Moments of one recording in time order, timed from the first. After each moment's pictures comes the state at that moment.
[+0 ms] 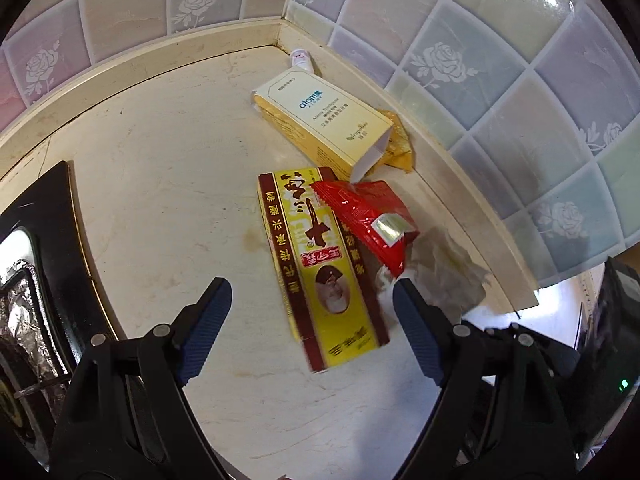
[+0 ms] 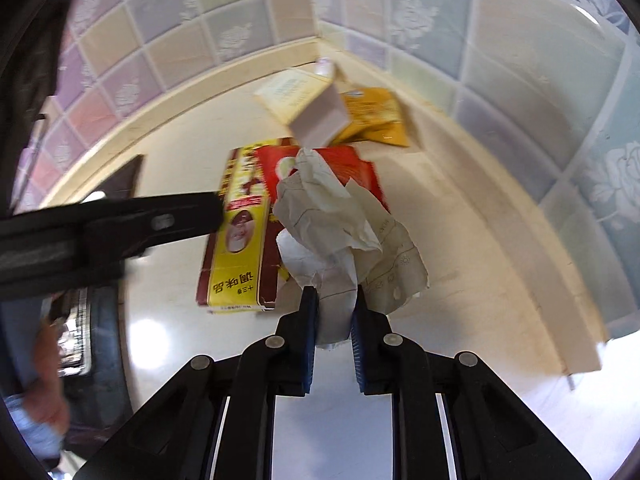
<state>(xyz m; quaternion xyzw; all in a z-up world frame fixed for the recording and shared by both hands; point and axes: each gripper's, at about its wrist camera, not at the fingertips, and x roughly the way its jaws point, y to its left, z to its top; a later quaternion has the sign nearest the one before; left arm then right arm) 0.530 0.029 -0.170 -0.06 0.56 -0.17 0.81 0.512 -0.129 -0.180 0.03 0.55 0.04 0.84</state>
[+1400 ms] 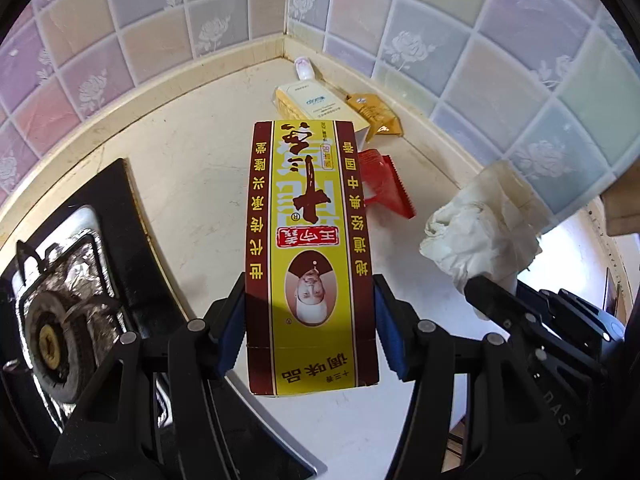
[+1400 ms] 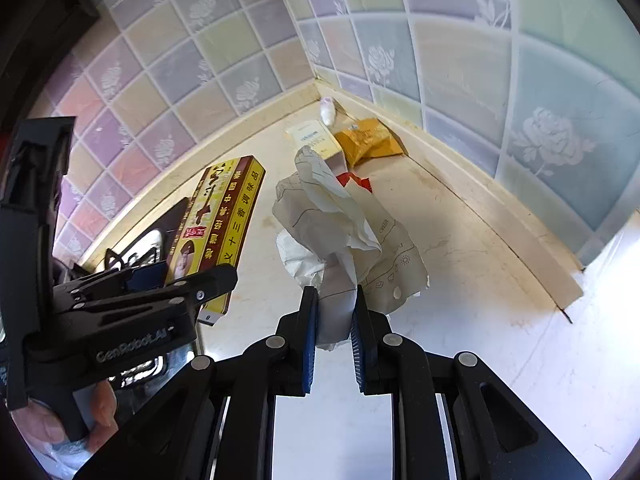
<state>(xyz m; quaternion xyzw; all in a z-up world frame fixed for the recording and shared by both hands) 0.454 0.022 -0.116 0.01 0.54 -0.13 0.83 0.422 -0.148 -0.106 0.12 0.49 0.04 0.86</state>
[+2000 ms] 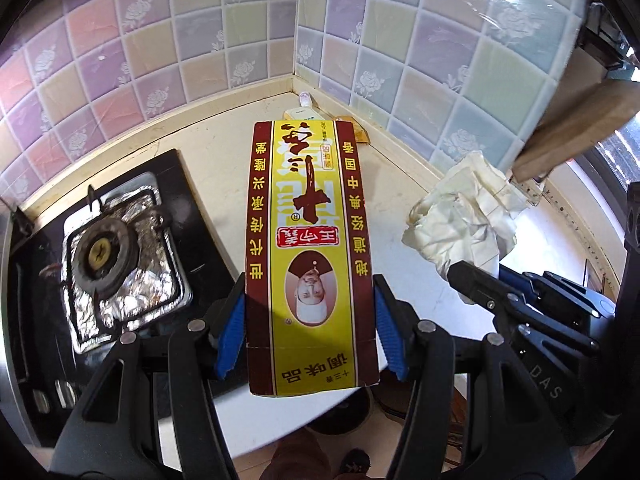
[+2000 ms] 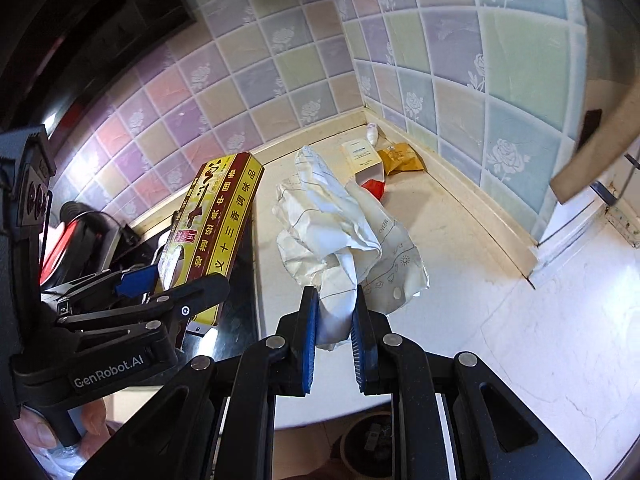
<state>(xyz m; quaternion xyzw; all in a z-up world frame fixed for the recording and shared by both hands) 0.275 0.019 -0.031 0.00 0.47 -0.09 0.88 0.277 -0.144 -0.025 0.09 0.44 0.11 0.88</state>
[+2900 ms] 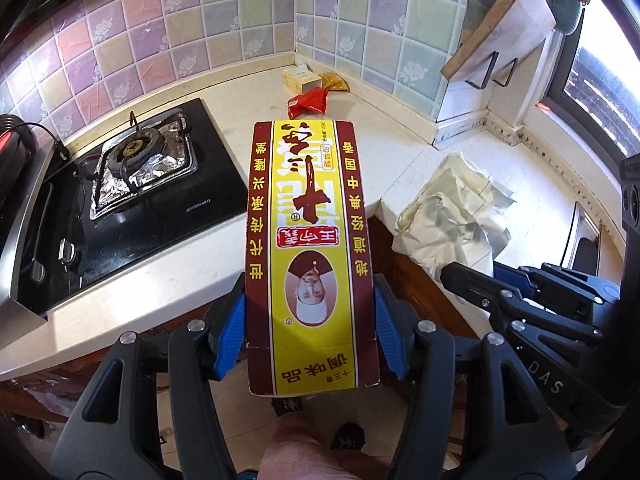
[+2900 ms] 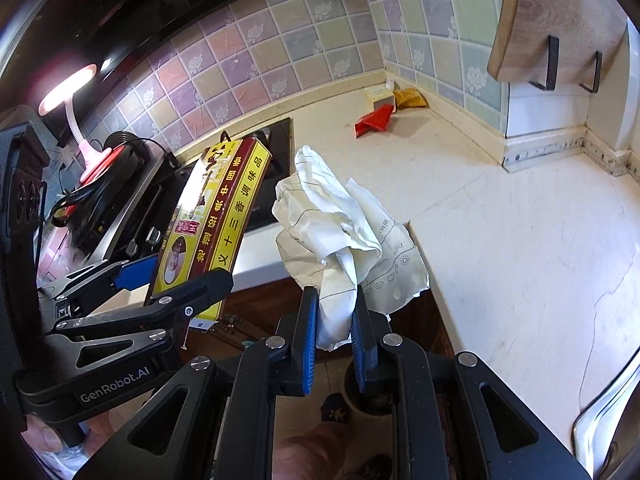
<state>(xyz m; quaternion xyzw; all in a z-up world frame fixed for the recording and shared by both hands) 0.042 -0.020 -0.061 0.01 0.46 -0.05 0.89 0.049 -0.183 -0.058 0.07 0.47 0.17 0.86</state>
